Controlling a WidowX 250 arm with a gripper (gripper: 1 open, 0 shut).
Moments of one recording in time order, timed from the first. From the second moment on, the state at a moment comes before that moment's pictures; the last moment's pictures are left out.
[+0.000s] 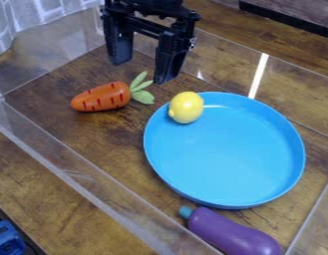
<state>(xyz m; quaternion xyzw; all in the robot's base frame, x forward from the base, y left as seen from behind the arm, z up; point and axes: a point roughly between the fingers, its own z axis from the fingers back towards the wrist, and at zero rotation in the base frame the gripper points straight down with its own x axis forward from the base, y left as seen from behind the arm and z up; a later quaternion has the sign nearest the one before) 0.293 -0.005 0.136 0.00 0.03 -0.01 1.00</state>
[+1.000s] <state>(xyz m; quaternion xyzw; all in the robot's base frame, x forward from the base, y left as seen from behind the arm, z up) 0.283 0.071 0.082 0.02 0.09 -0.33 0.94</state>
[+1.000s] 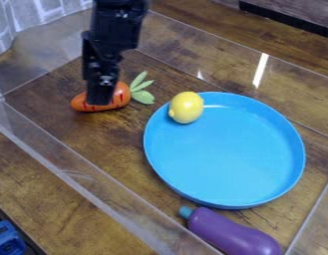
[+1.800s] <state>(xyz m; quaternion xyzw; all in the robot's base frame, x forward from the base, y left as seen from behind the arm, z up) 0.323 0.089 0.041 0.04 0.07 -0.44 0.90</state>
